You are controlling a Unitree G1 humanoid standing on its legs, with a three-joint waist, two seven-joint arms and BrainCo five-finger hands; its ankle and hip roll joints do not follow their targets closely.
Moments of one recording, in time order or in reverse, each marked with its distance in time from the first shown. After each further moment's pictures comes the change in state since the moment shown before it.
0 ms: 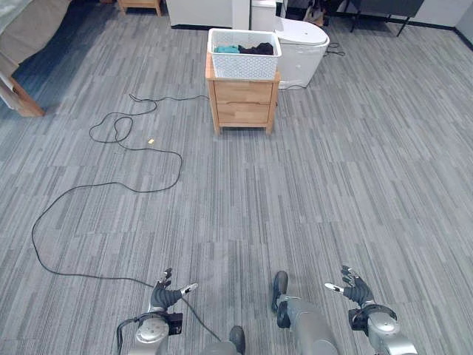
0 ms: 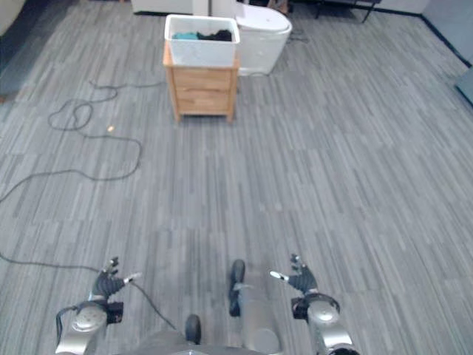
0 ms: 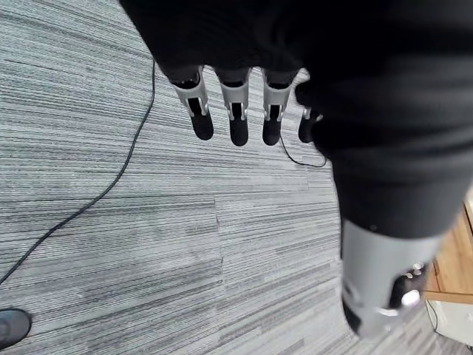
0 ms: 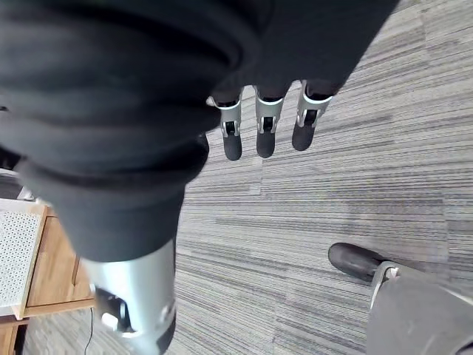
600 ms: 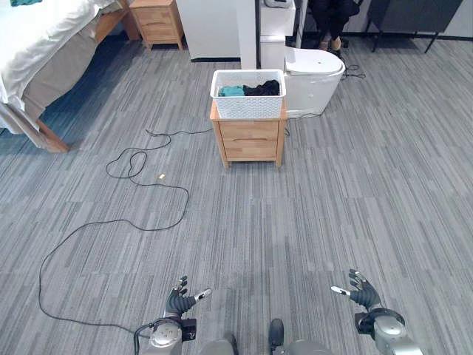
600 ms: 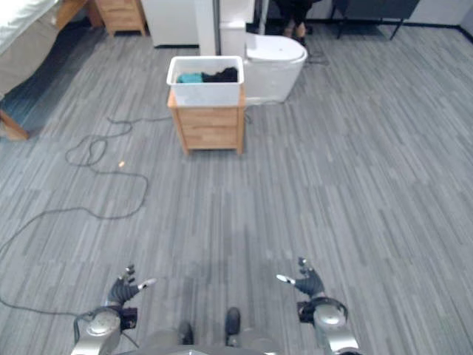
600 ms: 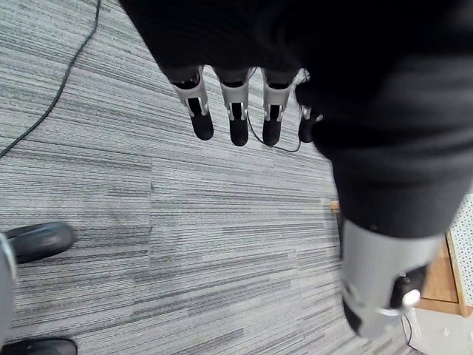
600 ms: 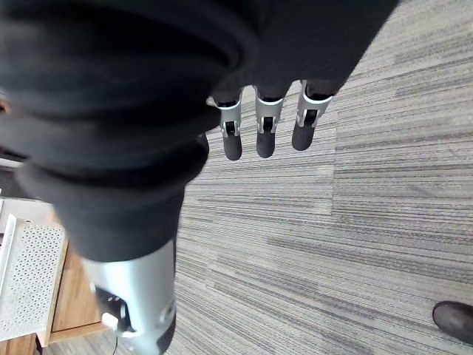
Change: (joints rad) left arm -0.003 -0.068 -0.030 0.066 -0.039 -0.001 -0.038; right arm 0.025 -0.016 0.000 0.022 -0.006 -0.006 -0.020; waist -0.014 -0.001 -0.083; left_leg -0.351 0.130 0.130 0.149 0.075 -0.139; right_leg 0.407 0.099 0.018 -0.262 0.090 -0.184
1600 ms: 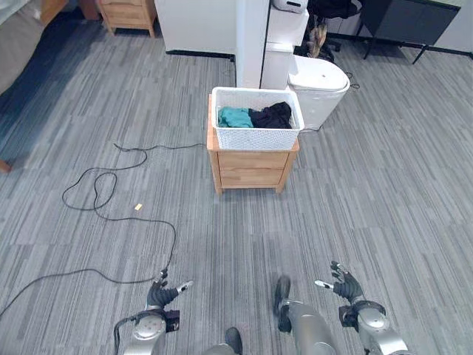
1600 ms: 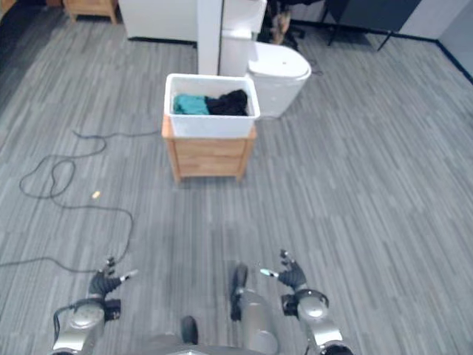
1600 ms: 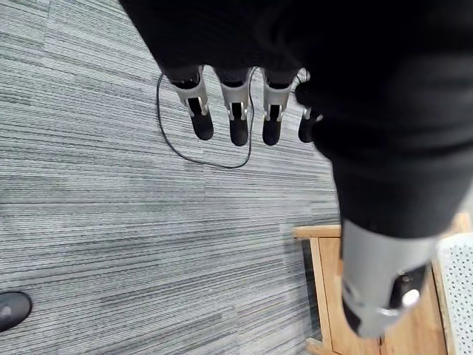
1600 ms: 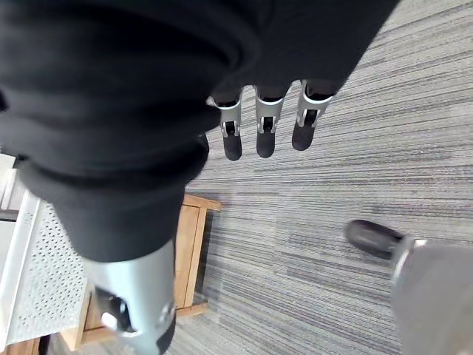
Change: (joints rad) left arm -0.027 0.080 0.029 -0.015 -0.027 0.004 0.038; right arm -0.016 0.047 0.048 -0.038 -0.010 0.009 0.009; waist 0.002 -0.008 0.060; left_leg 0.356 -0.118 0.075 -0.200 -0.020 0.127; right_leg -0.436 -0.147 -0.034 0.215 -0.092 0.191
